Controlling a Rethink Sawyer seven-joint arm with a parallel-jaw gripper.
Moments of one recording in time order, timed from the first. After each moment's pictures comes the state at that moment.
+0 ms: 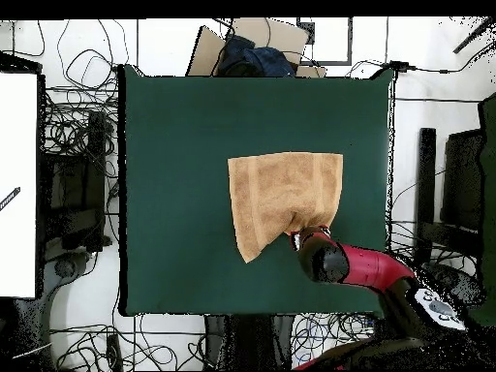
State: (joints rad) arm -0.75 -0.45 0.18 1.83 -0.51 0.14 1.30
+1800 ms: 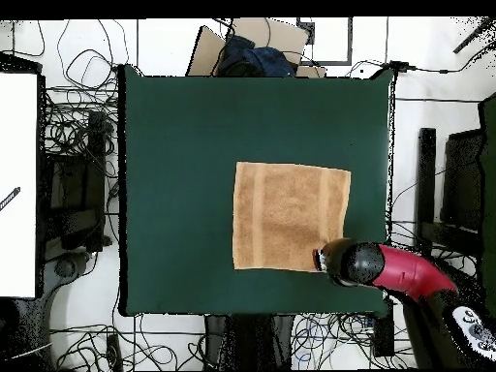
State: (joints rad) arm -0.82 -0.58 0.19 1.81 -0.51 0.58 1.30
